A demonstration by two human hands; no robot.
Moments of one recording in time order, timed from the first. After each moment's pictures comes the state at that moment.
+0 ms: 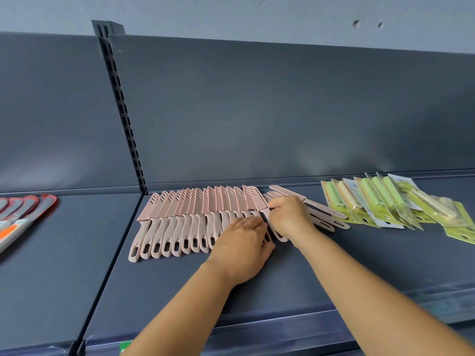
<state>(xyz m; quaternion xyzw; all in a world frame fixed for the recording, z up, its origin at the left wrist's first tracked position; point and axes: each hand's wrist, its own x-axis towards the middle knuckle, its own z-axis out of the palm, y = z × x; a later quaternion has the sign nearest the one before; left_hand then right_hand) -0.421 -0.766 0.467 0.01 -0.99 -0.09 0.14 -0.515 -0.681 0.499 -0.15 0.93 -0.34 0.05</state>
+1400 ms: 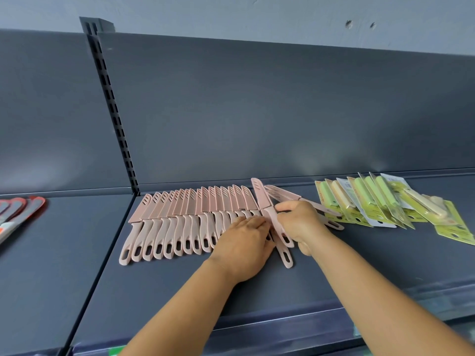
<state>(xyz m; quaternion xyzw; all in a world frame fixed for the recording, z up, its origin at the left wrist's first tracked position) -0.439 -0.762 0.459 -0.03 -0.99 -0.07 0.12 -0.517 -0.658 0.496 -0.08 0.86 -0.49 0.11</state>
